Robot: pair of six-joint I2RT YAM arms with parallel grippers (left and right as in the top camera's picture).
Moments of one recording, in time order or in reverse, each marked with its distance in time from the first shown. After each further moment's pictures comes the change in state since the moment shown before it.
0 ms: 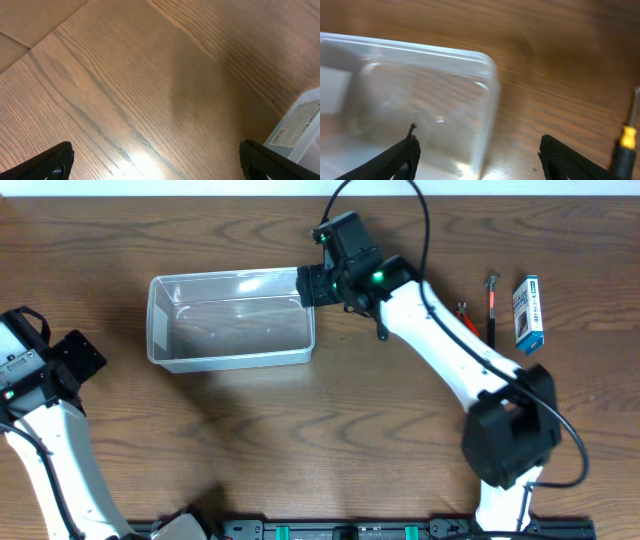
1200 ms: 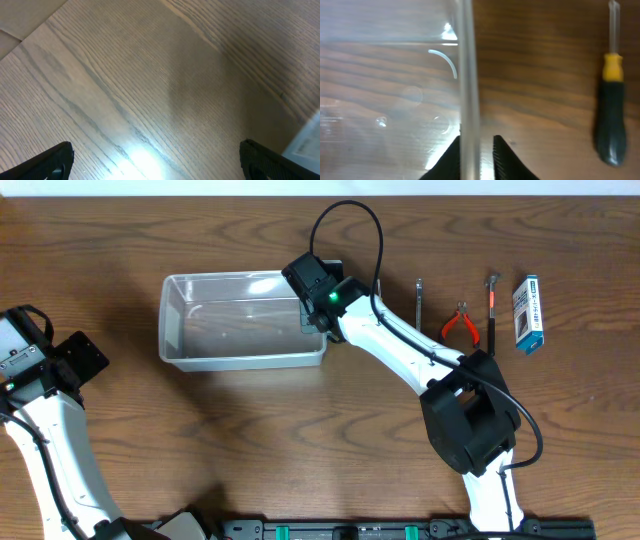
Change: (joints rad) left arm 0.000 0.046 0.000 0.000 0.000 0.000; right arm 0.102 0.140 0.015 -0.159 0.309 0.203
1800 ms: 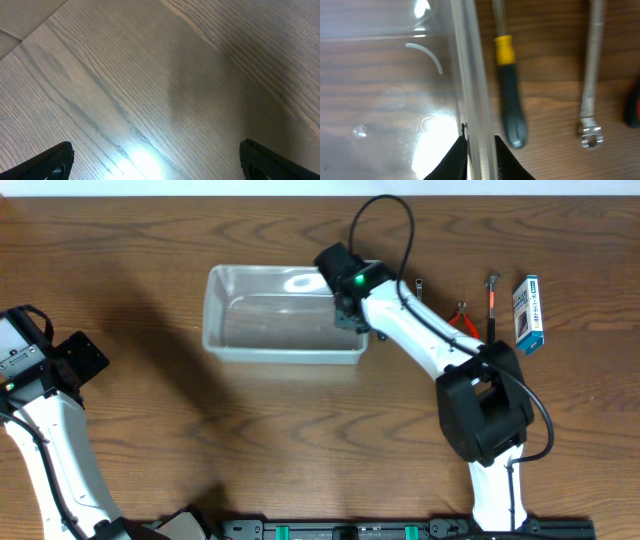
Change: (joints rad) left arm 0.000 0.000 0.000 0.000 0.000 0.000; right arm -0.132 0.000 0.000 -0.159 0.057 0.040
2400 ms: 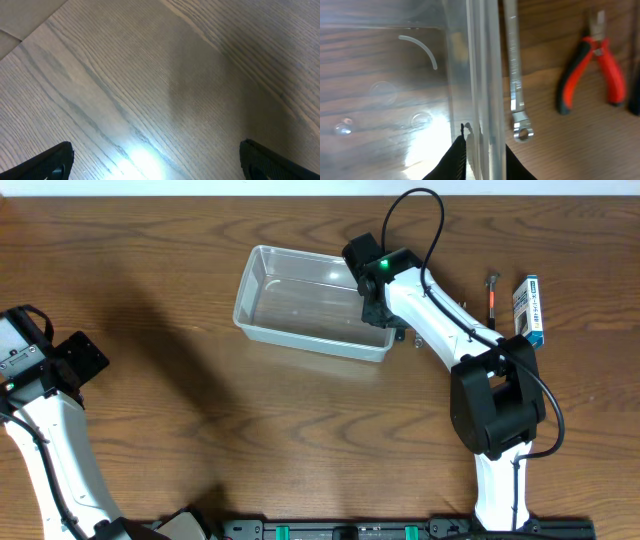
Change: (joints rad) left arm 0.000 0.000 0.000 0.000 0.000 0.000; right arm -0.076 -0.001 0.018 -0.135 0.079 0.003
